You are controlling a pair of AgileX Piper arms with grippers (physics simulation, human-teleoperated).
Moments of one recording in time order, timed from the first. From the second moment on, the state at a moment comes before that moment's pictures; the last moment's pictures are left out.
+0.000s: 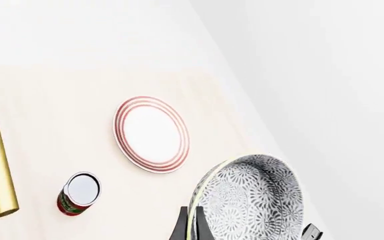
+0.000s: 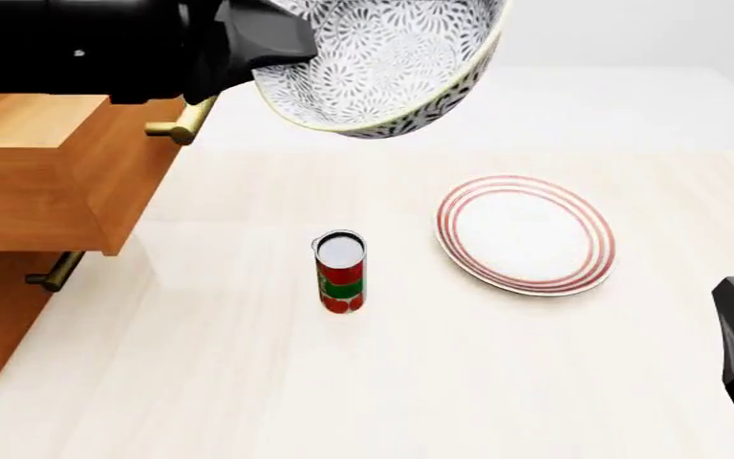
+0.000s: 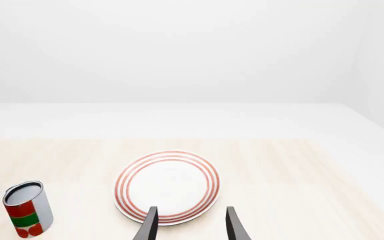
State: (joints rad) left arm -0.81 1.09 -1.14 0.46 -0.67; right arm 0.00 0.01 -0.01 0.00 0.00
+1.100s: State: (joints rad) left arm -0.51 0.97 -1.22 0.63 -0.64; right arm 0.00 0.01 -0.01 0.00 0.00
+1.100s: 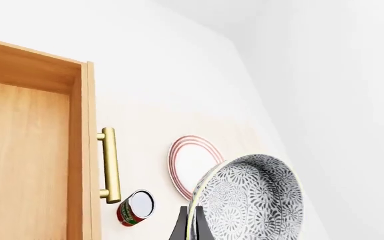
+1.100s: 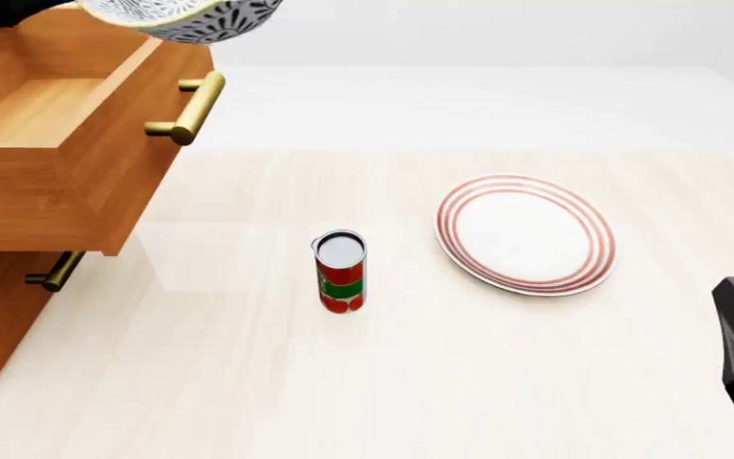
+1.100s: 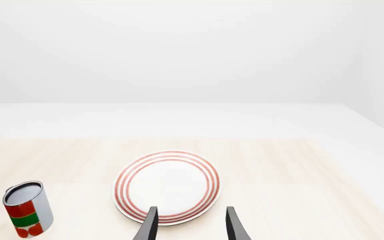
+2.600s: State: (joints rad) left arm -0.16 0.95 -1.28 0.73 -0.62; right arm 0.00 0.01 -0.01 0.00 0.00
